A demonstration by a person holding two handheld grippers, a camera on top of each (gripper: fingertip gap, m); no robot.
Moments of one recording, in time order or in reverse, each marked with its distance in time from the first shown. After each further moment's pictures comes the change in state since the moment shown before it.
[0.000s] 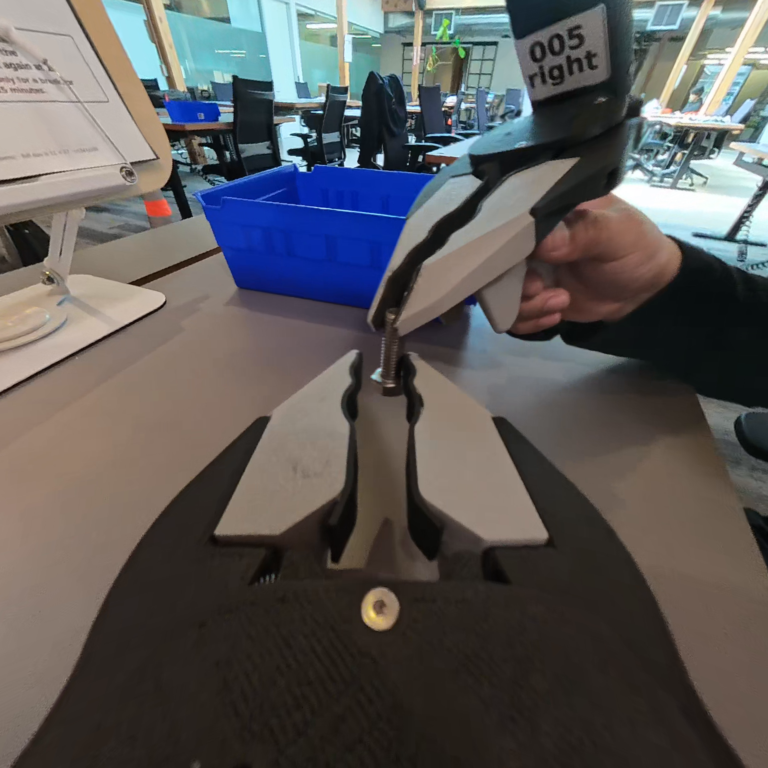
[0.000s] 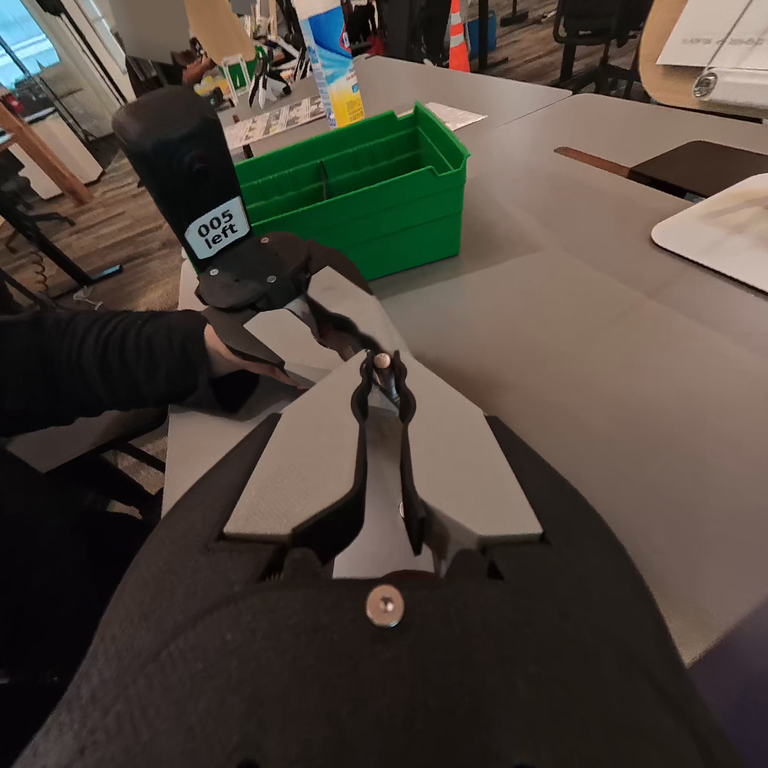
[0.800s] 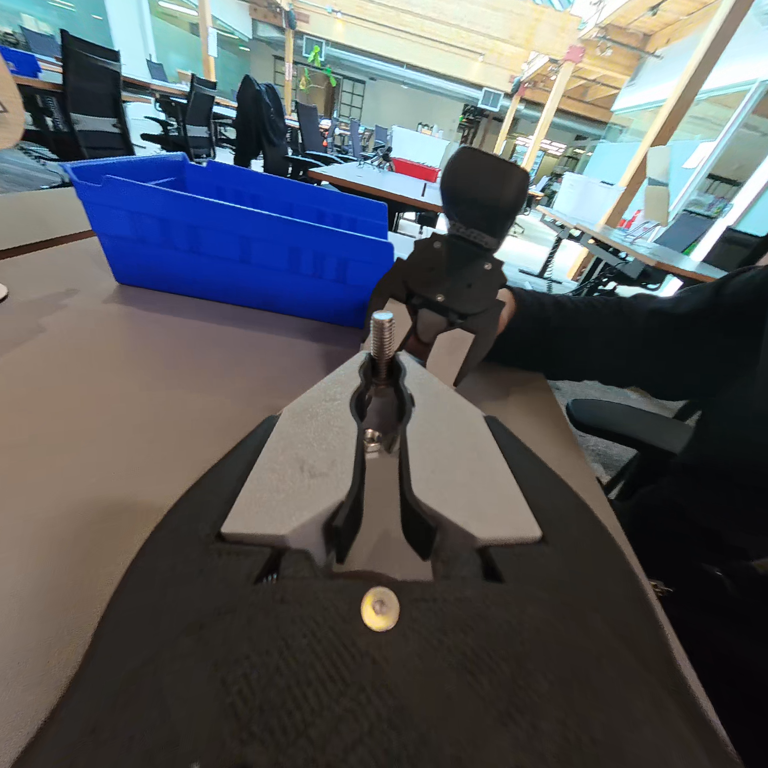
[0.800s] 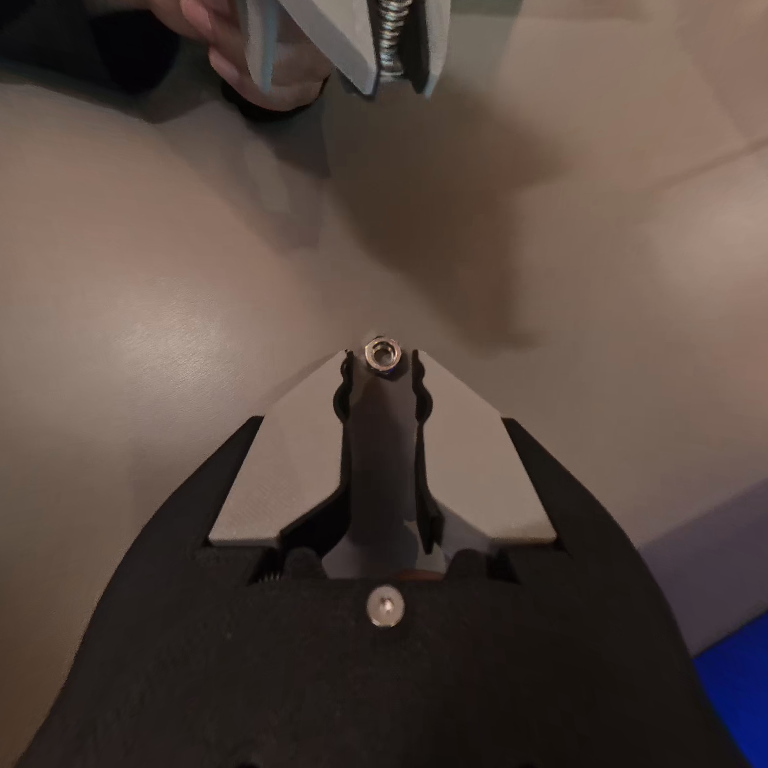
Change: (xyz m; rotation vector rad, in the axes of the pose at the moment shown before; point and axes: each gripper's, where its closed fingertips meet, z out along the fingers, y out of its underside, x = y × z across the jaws) left arm 0.013 -0.006 -0.017 0.045 0.320 -0.165; right arm 0.020 0.117 -0.003 -0.437 0.063 -0.312
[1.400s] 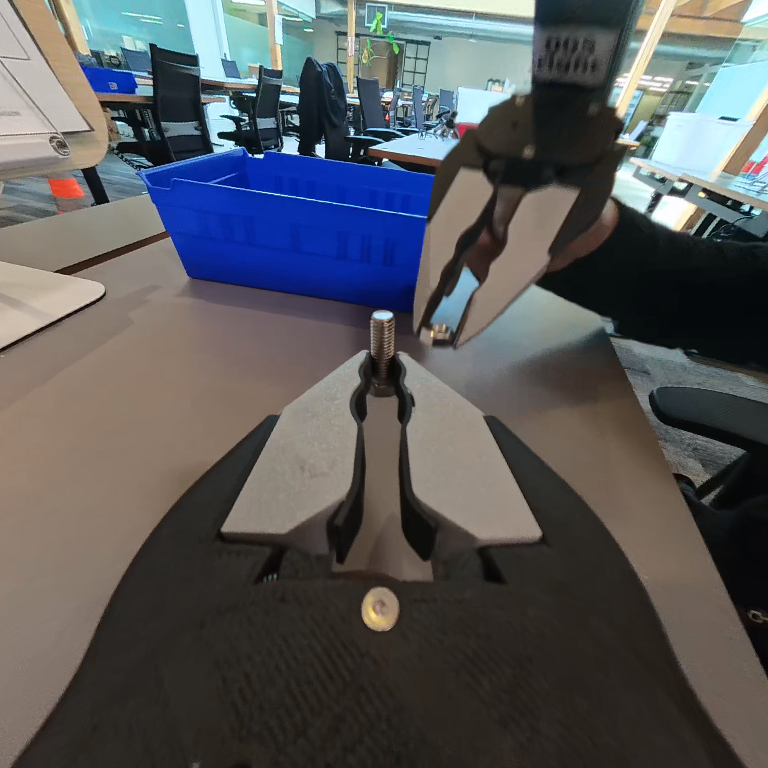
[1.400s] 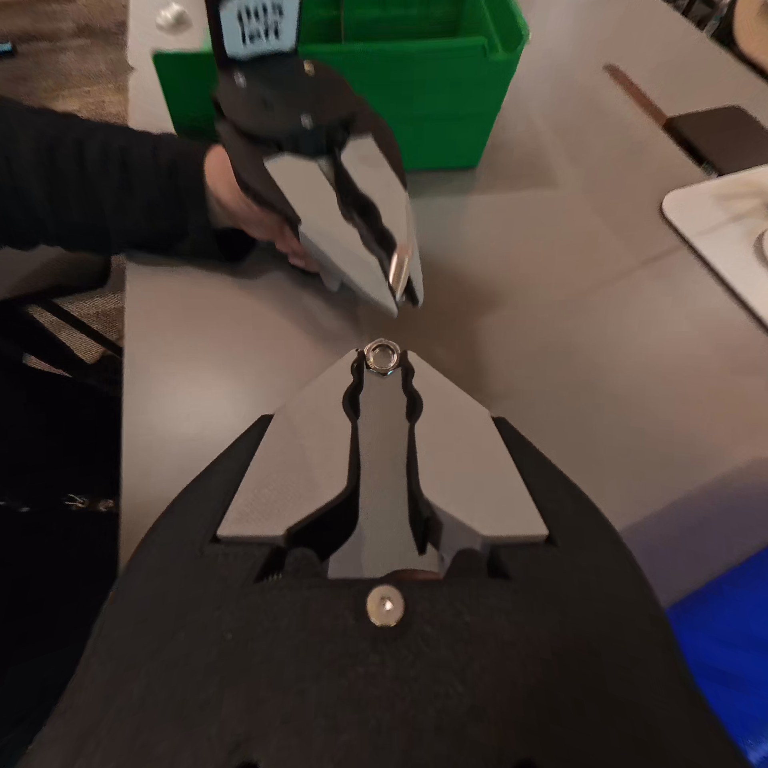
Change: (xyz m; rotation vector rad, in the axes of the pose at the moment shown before) left arm -0.015 0.007 0.002 -0.060 -0.169 0.103; right arm 0.002 -0.069 -0.058 0.180 -0.027 0.064
